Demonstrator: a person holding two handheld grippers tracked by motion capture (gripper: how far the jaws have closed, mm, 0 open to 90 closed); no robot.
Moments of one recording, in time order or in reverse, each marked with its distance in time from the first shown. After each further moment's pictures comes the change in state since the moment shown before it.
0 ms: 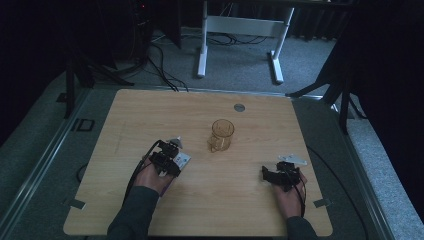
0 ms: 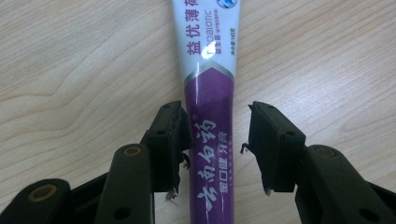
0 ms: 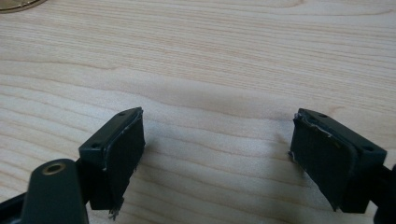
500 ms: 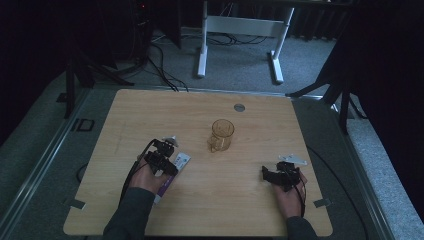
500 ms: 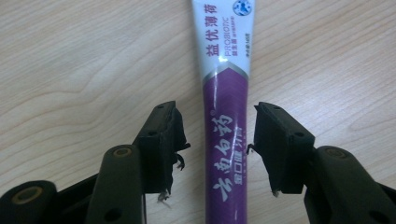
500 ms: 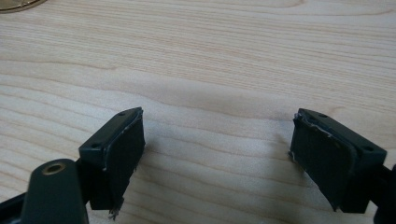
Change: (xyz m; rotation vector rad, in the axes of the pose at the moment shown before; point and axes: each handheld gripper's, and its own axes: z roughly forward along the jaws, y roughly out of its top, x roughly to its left) left arm 0.006 -0.008 -0.011 -0.054 0.015 -0.010; right arm 0.000 0.000 0.000 0.000 0.000 0.001
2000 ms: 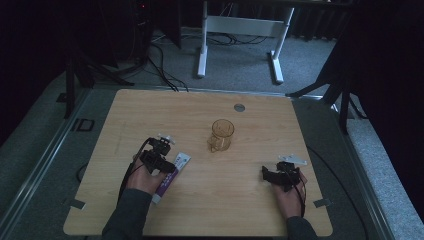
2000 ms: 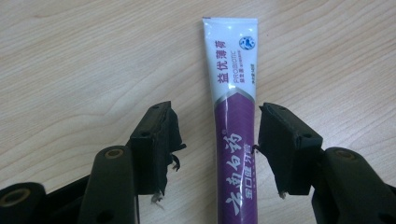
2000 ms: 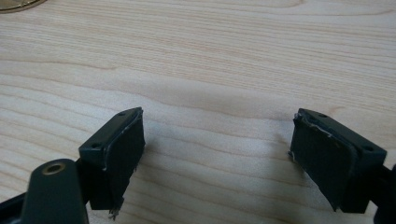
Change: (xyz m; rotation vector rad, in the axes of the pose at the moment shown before) left arm 0.006 -0.008 -0.011 -0.143 0.026 0.010; right arm 0.000 0.000 0.000 0.000 0.000 -0.001
